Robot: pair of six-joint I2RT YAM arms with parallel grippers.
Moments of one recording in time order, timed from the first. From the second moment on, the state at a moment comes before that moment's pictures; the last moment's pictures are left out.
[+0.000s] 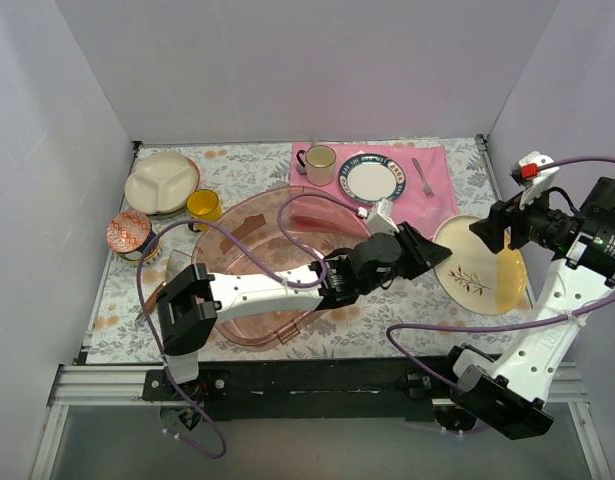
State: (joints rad) left arm -1.26 1.85 1.45 0.26 -0.30 -1.33; right arm -0.57 1.04 1.50 -1.29 -0.97 -0.83
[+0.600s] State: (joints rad) left arm -1.06 1.38 1.13 0.20 -0.30 -1.22; right arm -0.57 1.05 1.50 -1.34 -1.15 -0.84
